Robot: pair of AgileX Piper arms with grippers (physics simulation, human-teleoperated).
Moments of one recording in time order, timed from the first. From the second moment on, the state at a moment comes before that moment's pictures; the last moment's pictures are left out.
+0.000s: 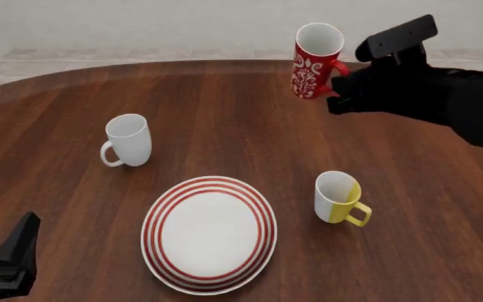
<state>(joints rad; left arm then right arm) 0.00 0.05 -0.01 -0.03 -0.06 0.36 1.28 -1.07 0.26 -0.17</state>
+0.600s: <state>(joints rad) 0.00 0.03 -0.01 -0.01 -0.05 0.53 1.15 -1.00 0.33 -0.15</state>
